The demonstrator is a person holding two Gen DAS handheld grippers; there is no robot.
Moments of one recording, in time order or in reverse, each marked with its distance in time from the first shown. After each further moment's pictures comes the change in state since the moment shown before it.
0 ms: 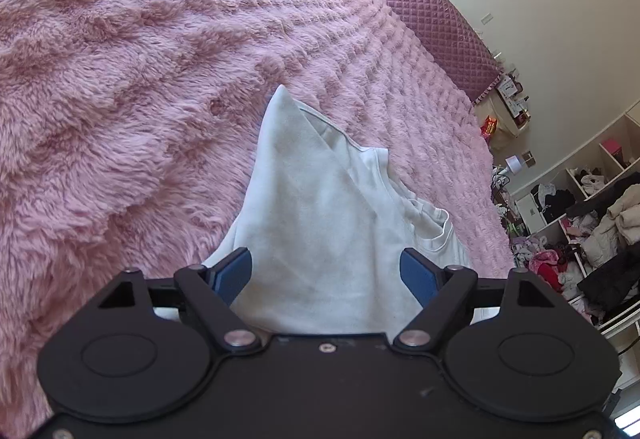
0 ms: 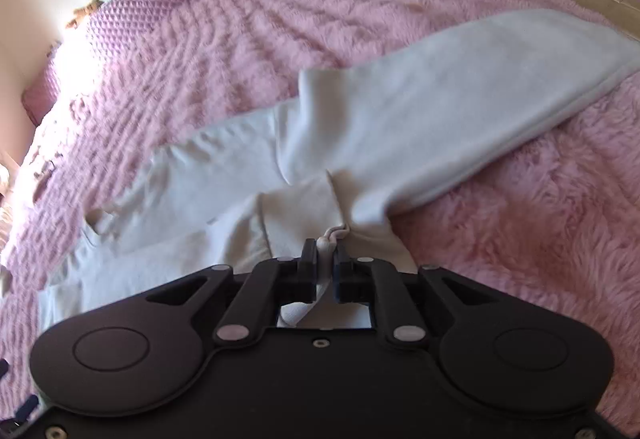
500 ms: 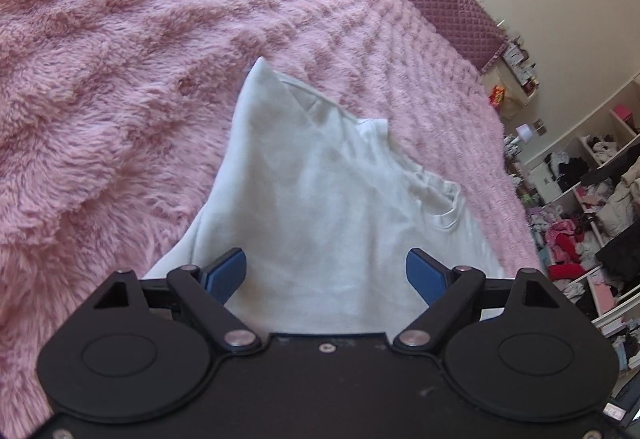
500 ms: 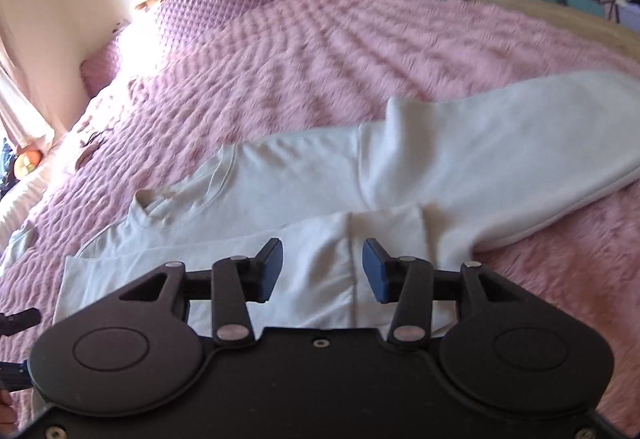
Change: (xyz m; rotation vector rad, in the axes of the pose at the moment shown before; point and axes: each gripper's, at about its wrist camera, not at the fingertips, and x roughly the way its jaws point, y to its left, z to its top) left arm 0.034 -0.020 -0.005 0.070 0.066 0.072; right arm -0.001 0.031 0.002 -0.153 -0.046 0.163
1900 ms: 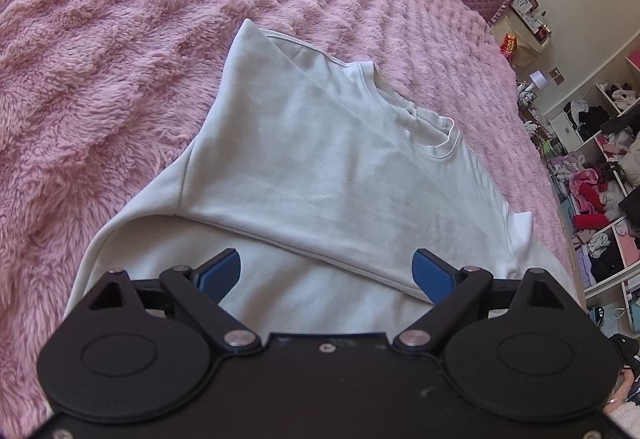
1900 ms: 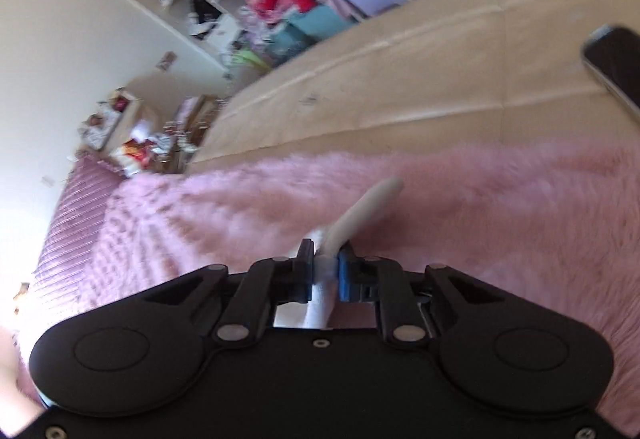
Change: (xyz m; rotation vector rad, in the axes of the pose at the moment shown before) left arm -0.042 -0.036 -0.033 0.082 0.105 0.051; right arm -0.111 -0.340 0.095 0.735 -0.409 -0.257
